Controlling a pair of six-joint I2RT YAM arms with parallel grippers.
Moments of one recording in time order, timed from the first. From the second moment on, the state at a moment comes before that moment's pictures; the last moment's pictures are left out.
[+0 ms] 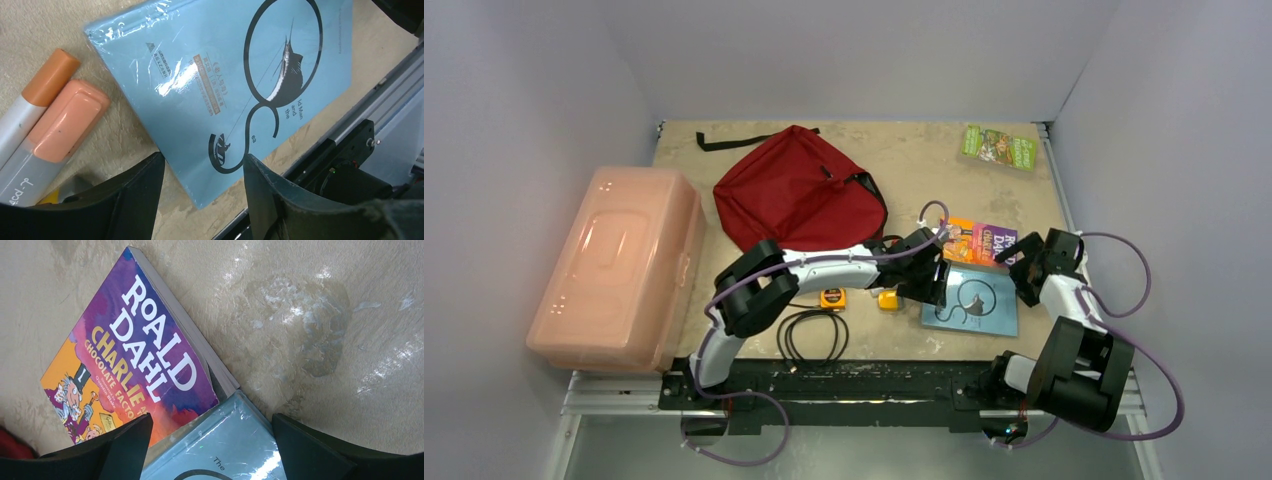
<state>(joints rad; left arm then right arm) -1.09 2.10 1.52 -0.29 0.11 -0.76 -0.37 1.21 0.52 -0.26 -0.07 0.70</state>
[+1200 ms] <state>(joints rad) -0.99 1.74 1.12 -0.20 0.13 -0.84 -0.16 1.14 0.38 -0.08 -0.32 0.86</state>
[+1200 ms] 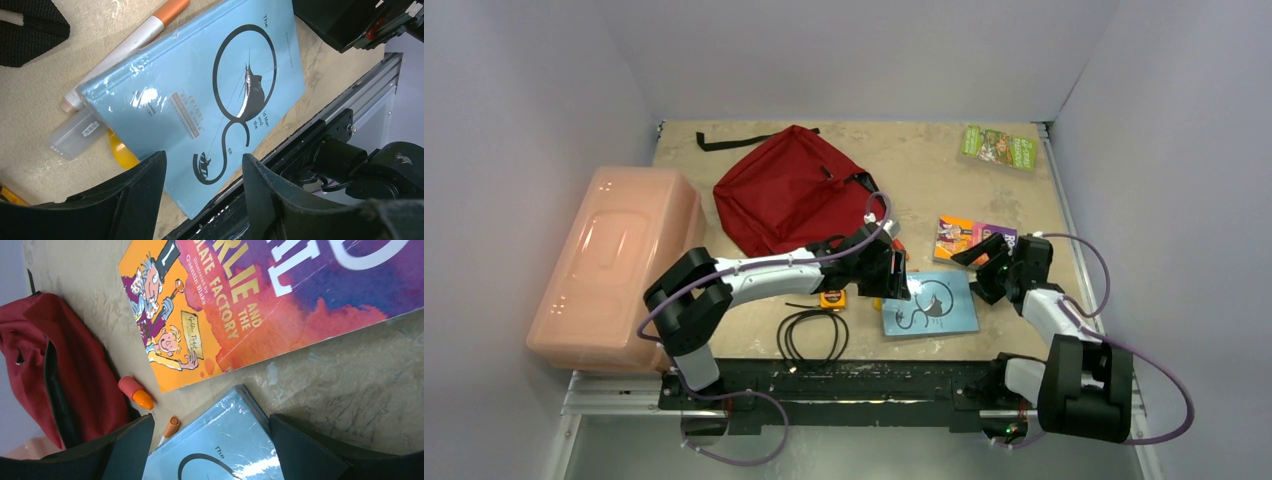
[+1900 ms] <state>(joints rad) -0.91 1.69 1.06 -0.19 0.07 -0.86 -0.14 1.17 0.41 -0.09 -0.33 0.85</state>
